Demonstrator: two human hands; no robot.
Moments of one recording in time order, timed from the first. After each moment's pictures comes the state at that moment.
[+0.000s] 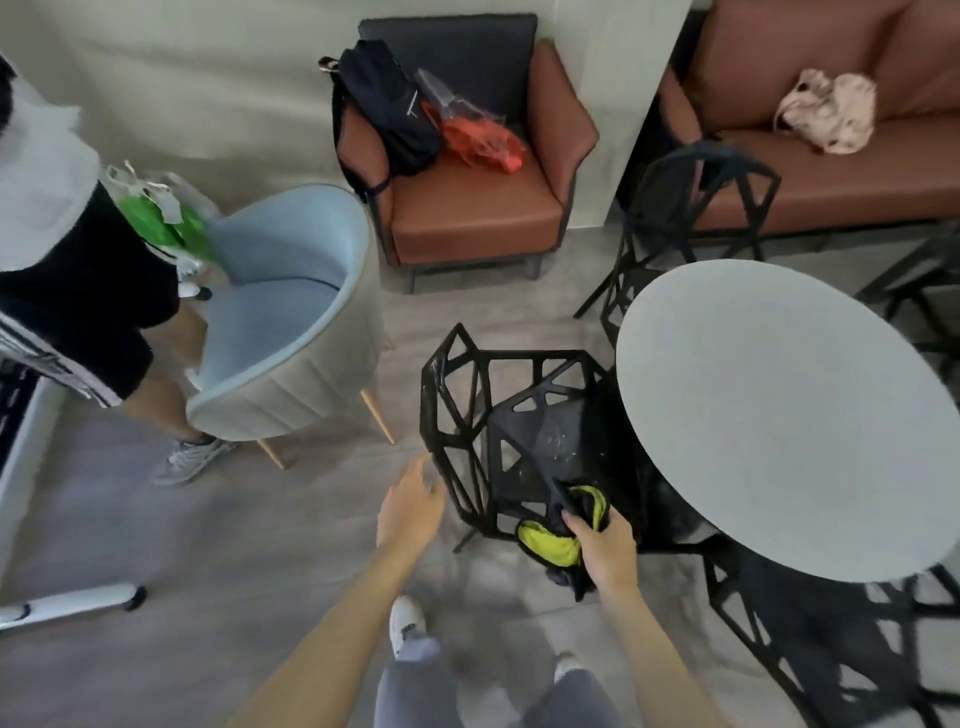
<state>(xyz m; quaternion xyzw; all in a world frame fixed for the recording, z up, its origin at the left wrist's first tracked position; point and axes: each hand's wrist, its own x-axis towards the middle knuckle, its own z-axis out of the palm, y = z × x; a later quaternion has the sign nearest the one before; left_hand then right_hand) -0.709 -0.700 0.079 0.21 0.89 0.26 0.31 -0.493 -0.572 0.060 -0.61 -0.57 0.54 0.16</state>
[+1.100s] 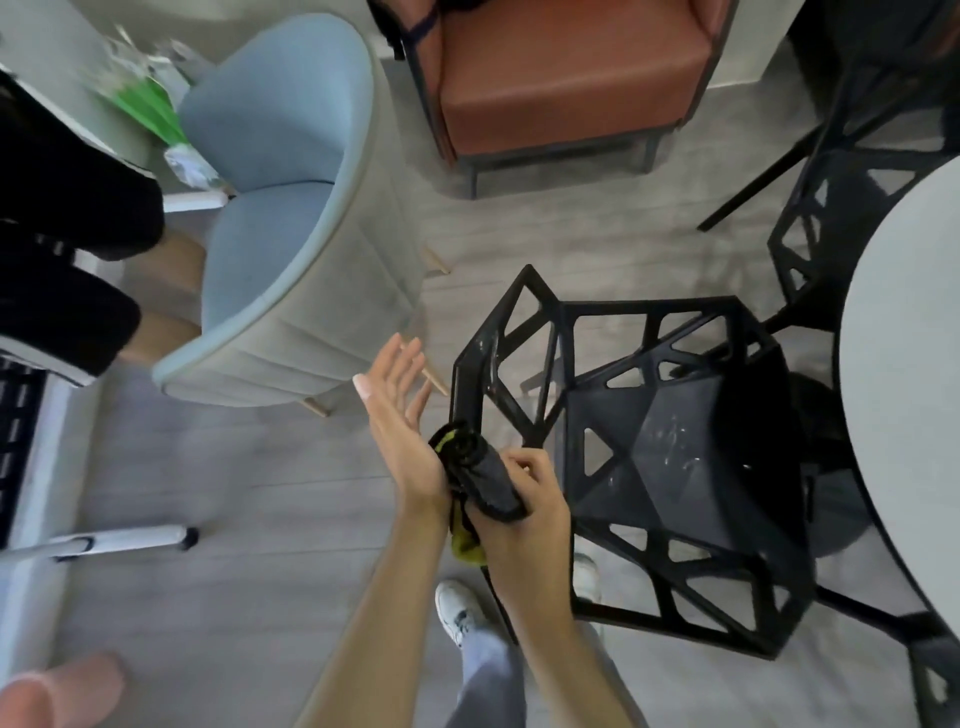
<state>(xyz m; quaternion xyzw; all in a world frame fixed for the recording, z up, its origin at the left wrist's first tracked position) -0.843 -0.575 -0.049 -0.03 0.68 0.72 0.13 -0.719 -0.564 -0.045 -0.39 -0.64 0.62 0.24</state>
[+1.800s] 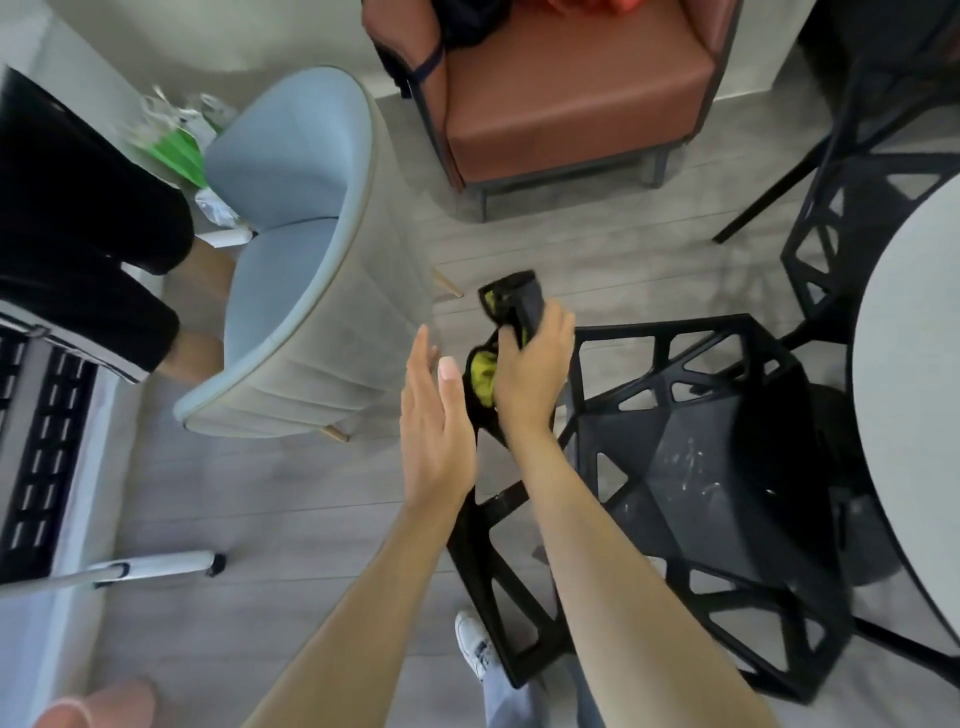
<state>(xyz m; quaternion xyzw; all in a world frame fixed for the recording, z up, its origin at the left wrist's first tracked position) -0.851 -0.542 -0.045 0.17 0.86 0.46 0.14 -0.851 -0.438 -0.079 -0.50 -0.64 0.50 0.29</state>
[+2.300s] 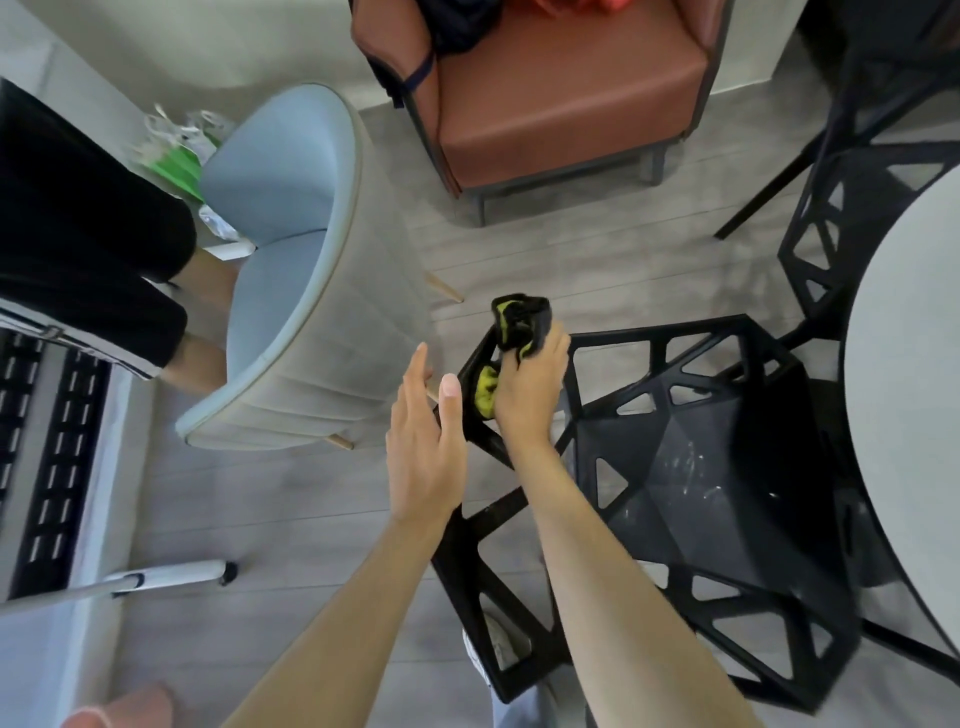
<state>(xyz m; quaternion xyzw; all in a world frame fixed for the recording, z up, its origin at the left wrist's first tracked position) -0.852 -0.537 -0.046 0.19 0.89 0.39 0.14 -0.849 -0.427 -0.108 -0.52 -0.62 0.52 0.27</state>
